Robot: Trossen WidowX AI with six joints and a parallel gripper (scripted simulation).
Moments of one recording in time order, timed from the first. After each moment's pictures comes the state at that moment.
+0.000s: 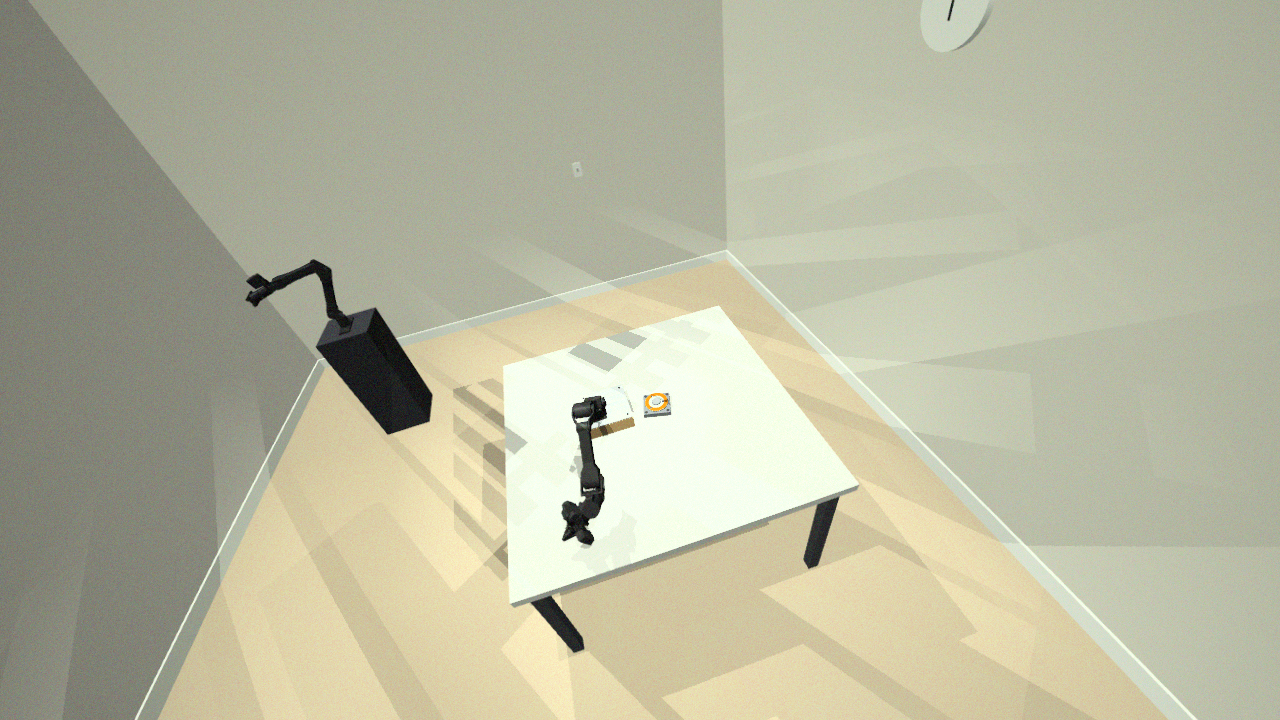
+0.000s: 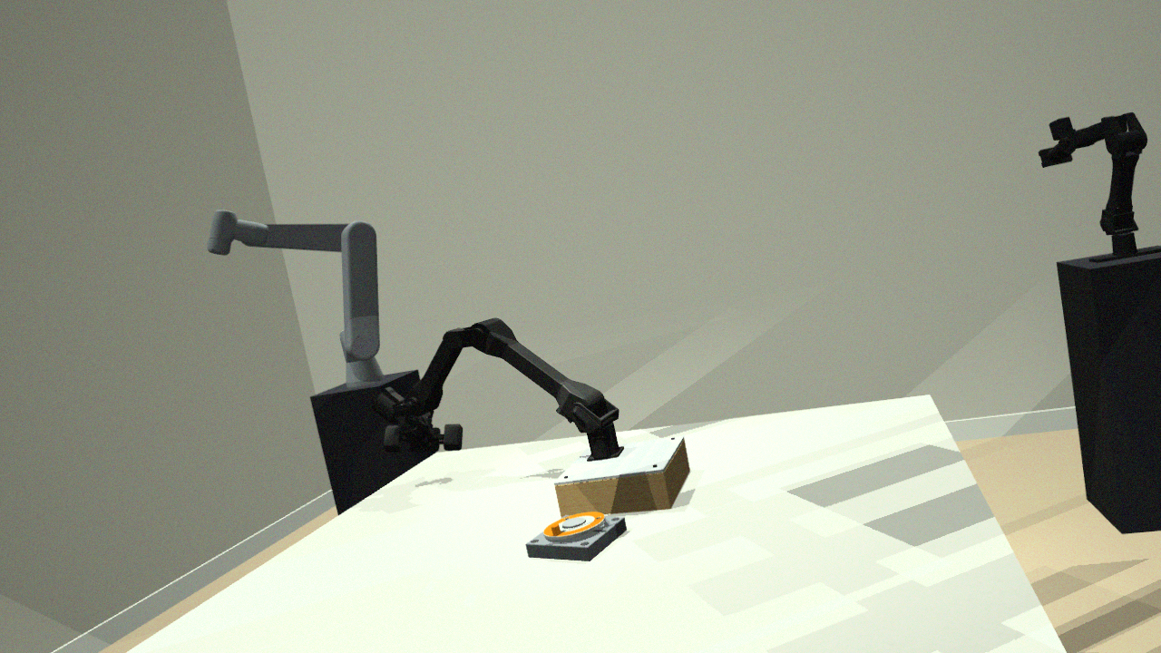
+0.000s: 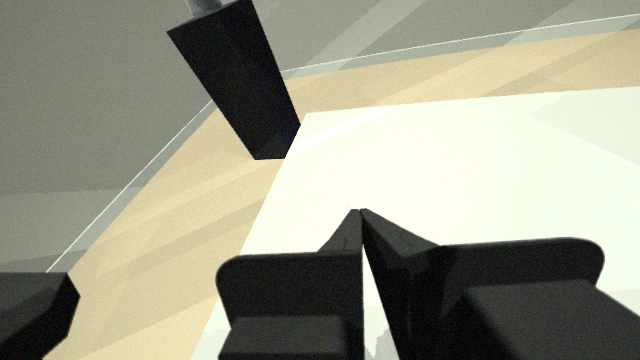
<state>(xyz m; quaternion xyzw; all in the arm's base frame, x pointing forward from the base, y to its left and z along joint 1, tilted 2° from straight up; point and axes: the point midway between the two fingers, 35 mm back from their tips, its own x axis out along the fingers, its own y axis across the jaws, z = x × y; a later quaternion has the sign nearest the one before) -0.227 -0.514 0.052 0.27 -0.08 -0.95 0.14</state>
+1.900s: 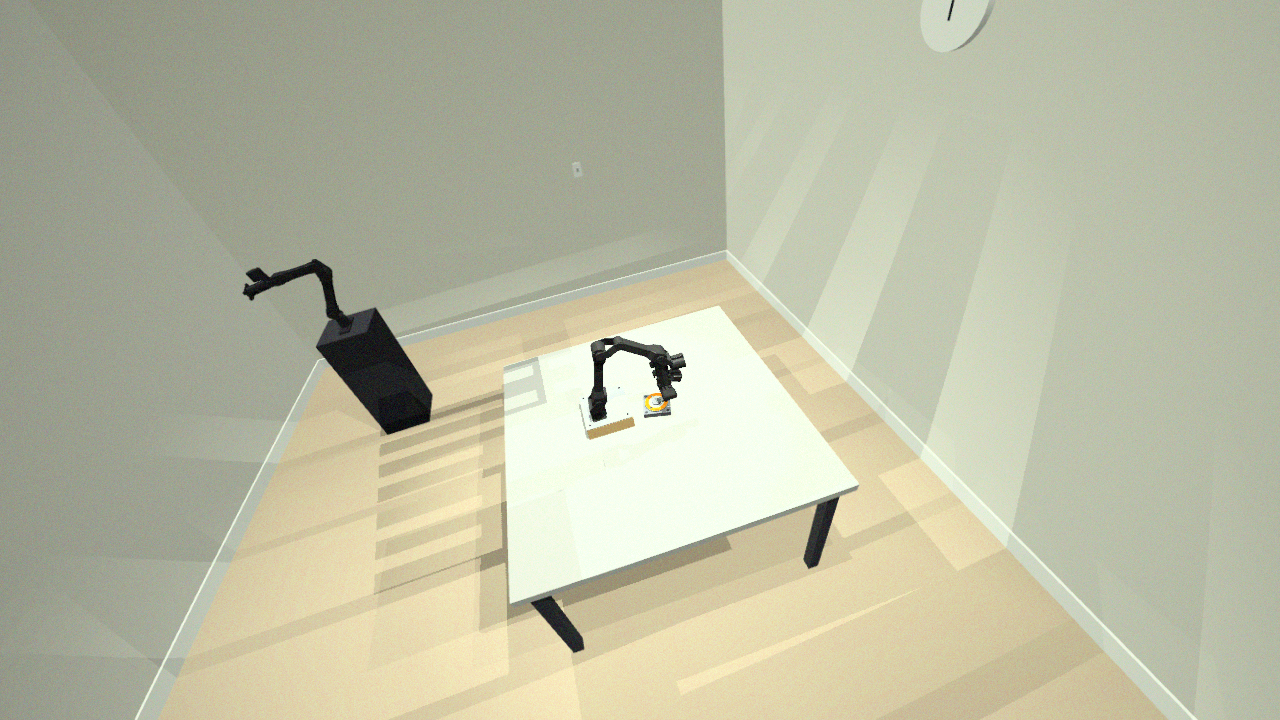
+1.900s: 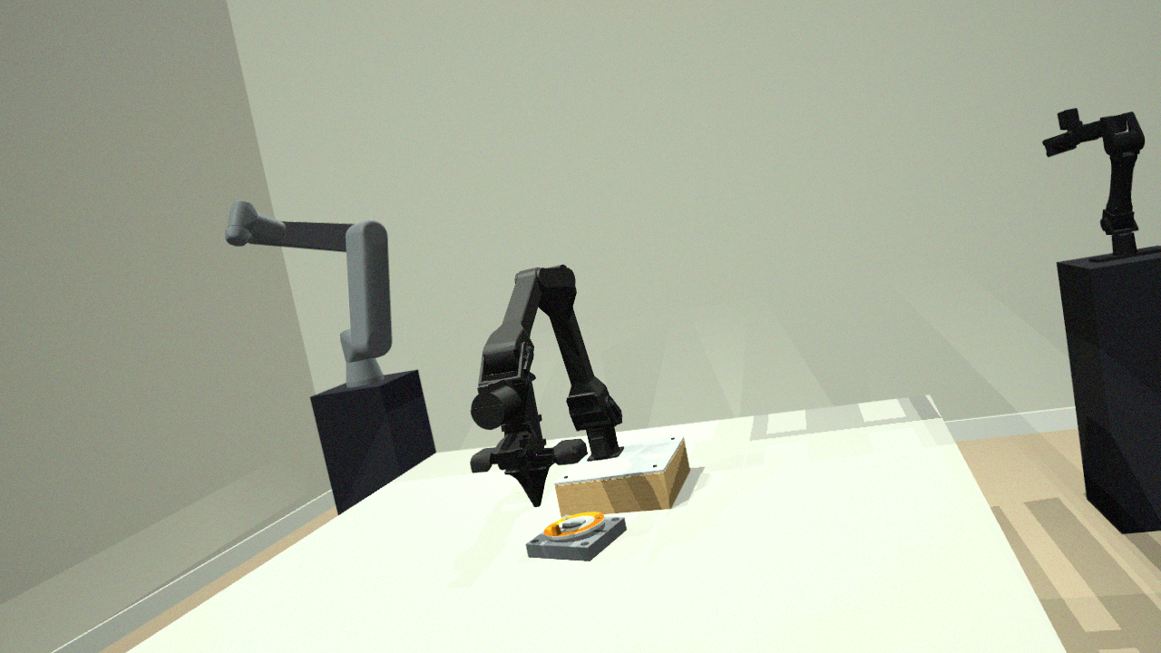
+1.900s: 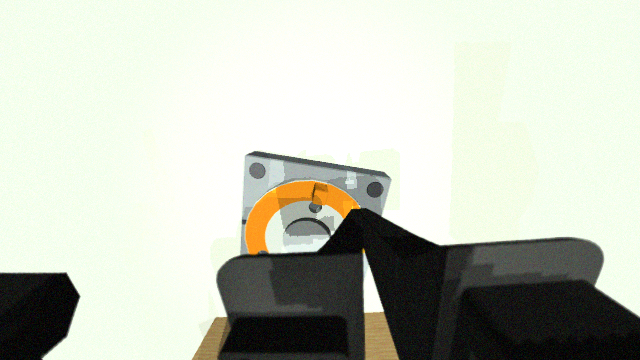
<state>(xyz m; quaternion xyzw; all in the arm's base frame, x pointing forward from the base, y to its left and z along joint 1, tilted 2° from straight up) 0.316 -0.038 0.056 0.00 0.69 -0.03 0.72</state>
